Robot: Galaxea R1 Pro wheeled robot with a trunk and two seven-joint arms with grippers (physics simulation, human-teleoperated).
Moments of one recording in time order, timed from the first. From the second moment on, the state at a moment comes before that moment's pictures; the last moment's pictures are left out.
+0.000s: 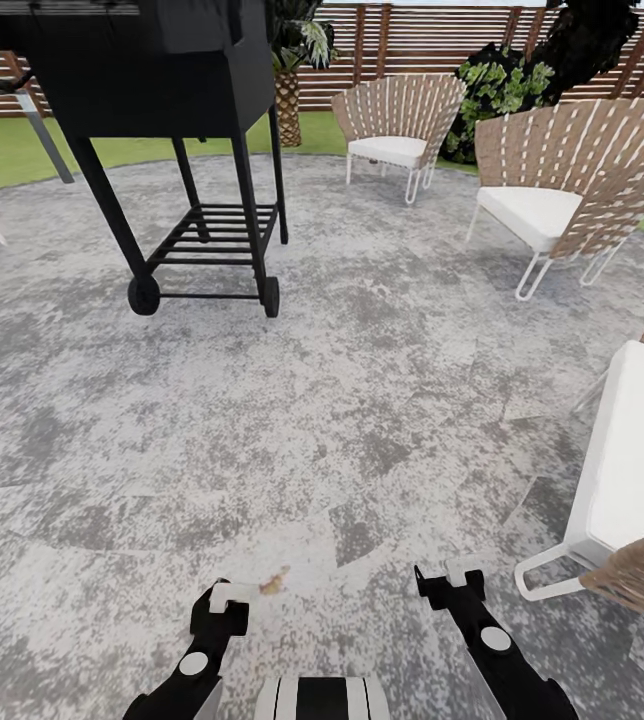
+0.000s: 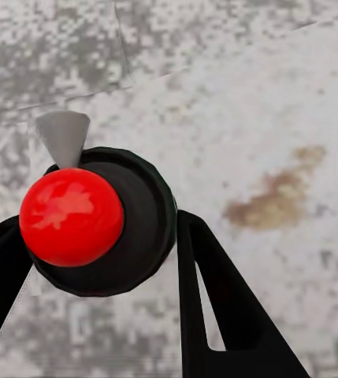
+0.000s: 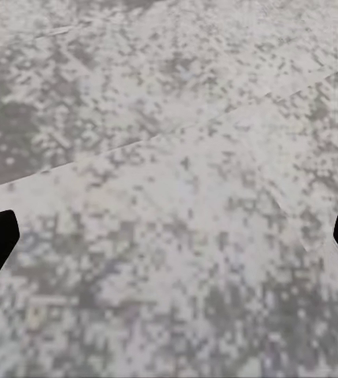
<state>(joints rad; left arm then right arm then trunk) -0.47 -0.08 -0.14 -0.38 -0.01 -0.24 0.19 -0.41 -0.03 0.00 -0.63 0.16 -0.15 0.00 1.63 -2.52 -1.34</state>
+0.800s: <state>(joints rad) -0.47 -0.08 -0.14 -0.38 -0.01 -0.24 0.19 -0.41 -0.03 0.00 -0.63 0.16 -0.16 0.00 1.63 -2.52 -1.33</state>
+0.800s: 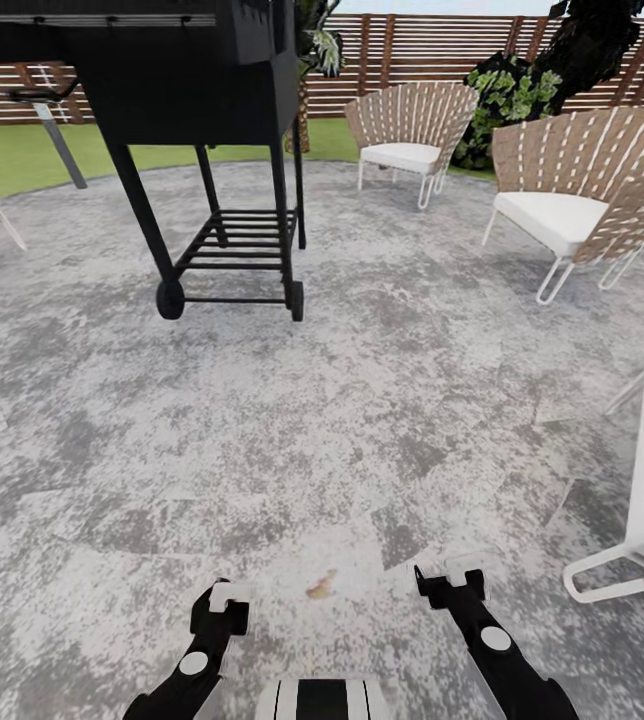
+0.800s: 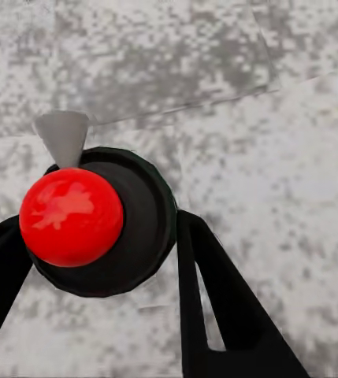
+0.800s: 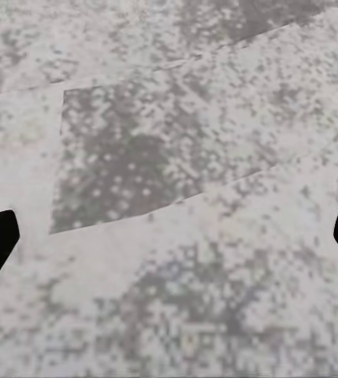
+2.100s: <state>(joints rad) -0.47 -0.08 -0.14 -0.44 -0.01 -0.24 0.19 -0.41 -0.03 0.00 -0.63 0.16 -0.16 0.00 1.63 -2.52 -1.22</state>
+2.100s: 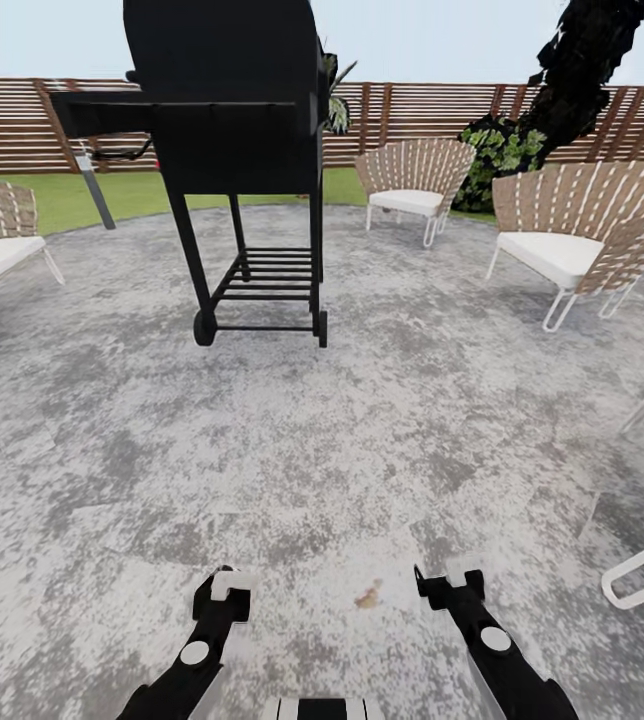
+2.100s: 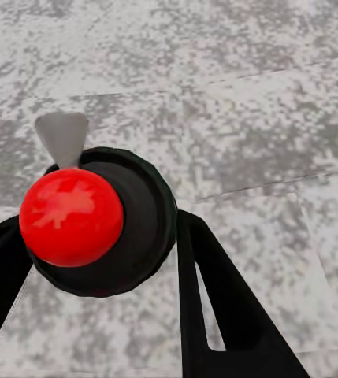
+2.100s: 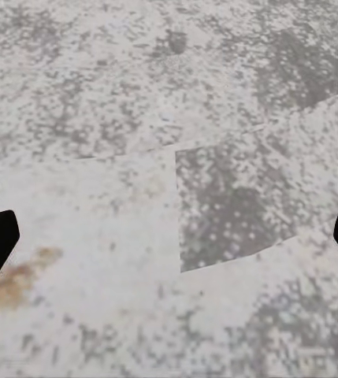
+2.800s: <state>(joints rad) -0.26 0.04 -0.14 -0.48 -0.01 -0.31 0.18 -0.24 -0.03 0.00 -0.47 0.27 -0.37 0.00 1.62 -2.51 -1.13</state>
